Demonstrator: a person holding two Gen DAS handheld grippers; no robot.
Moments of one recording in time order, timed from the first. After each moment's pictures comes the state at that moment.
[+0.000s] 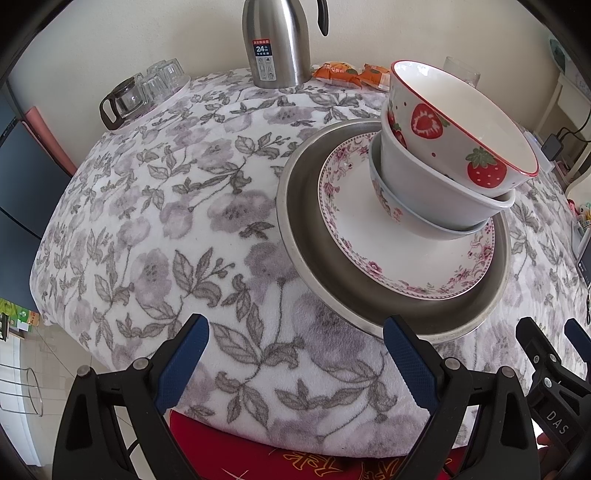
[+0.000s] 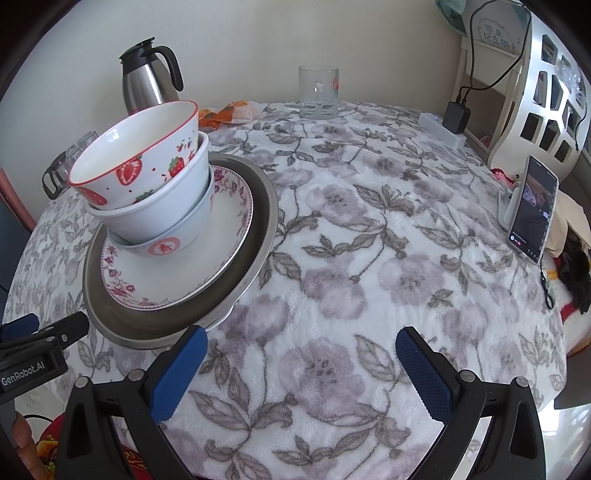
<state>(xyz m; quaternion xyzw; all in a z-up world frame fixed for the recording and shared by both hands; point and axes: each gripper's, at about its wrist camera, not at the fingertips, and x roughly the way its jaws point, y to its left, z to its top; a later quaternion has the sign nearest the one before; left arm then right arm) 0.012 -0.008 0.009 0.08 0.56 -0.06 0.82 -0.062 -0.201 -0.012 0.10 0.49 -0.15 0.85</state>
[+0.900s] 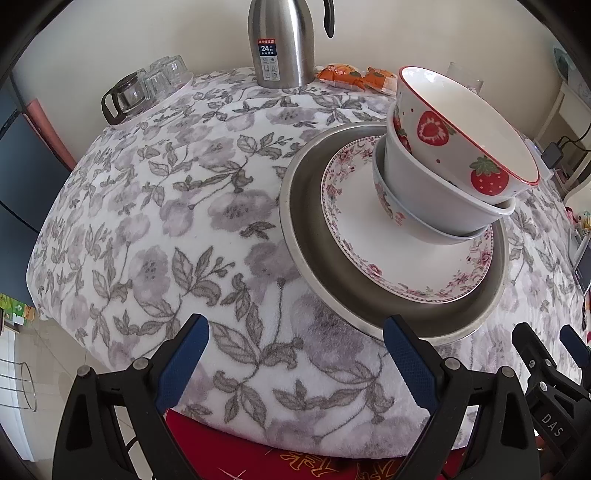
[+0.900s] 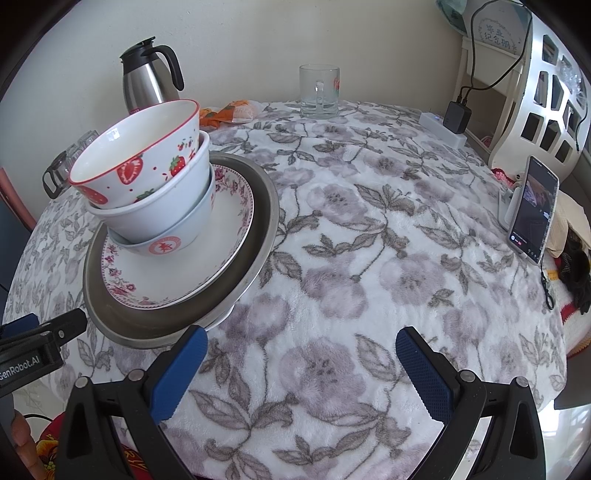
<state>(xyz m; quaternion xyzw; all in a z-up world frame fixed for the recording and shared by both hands) 0.015 -0.007 0.010 0.07 0.56 -0.06 0.82 -0.062 -0.200 -0.012 0.10 0.49 -0.15 0.85</state>
